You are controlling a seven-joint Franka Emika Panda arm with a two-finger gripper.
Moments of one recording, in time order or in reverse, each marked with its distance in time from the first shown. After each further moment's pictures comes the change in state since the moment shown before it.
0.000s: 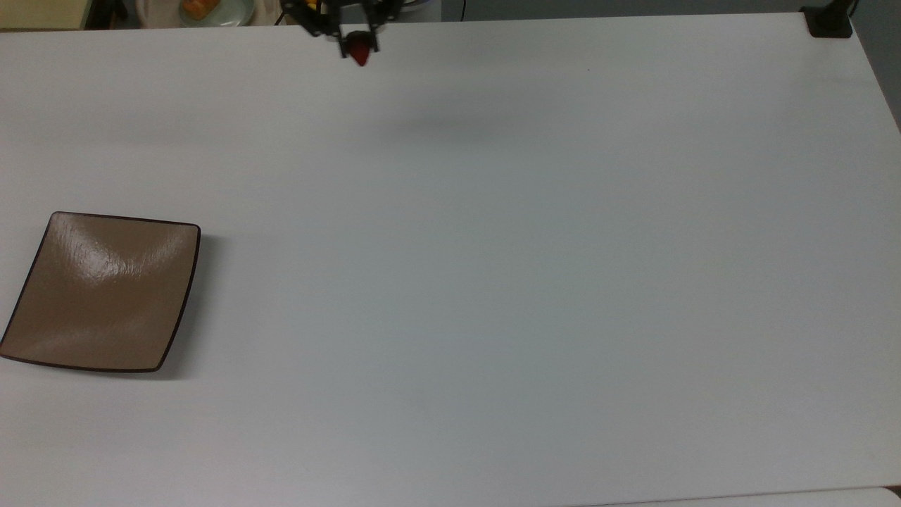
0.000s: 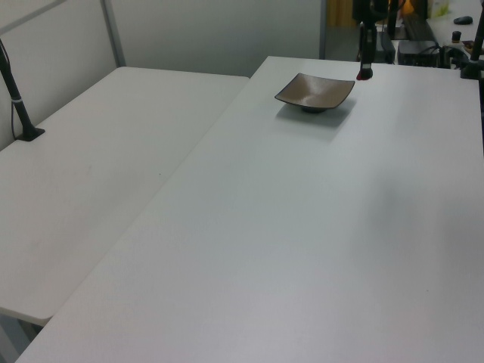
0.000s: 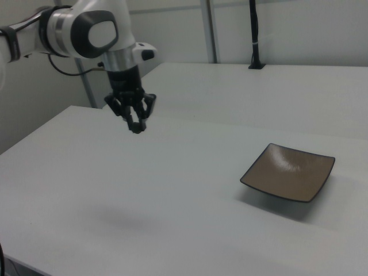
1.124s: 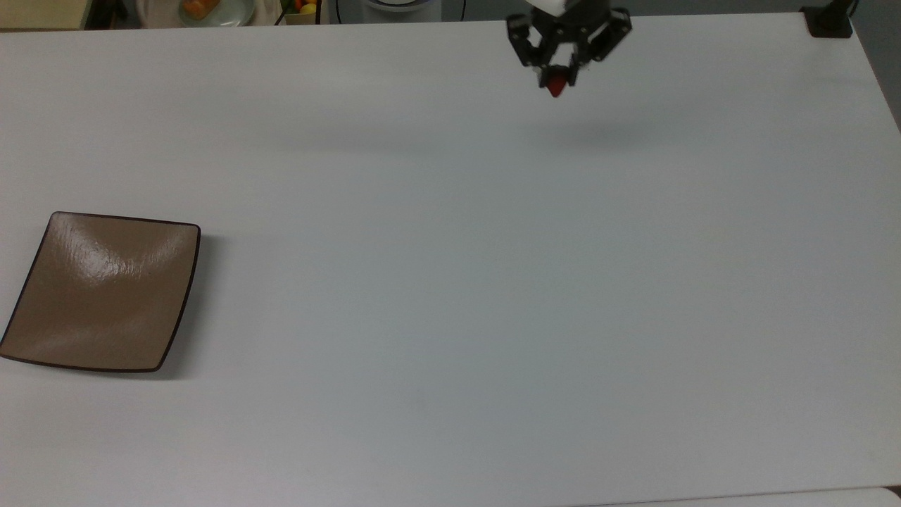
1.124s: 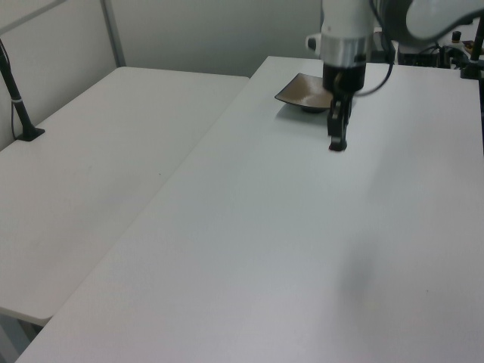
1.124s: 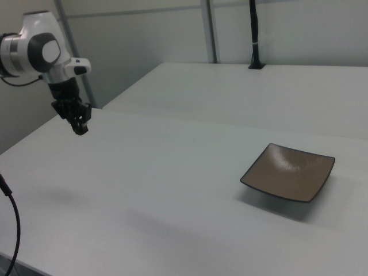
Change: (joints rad) arm 0.158 0.096 0.267 -0.009 -0.029 0.132 0.592
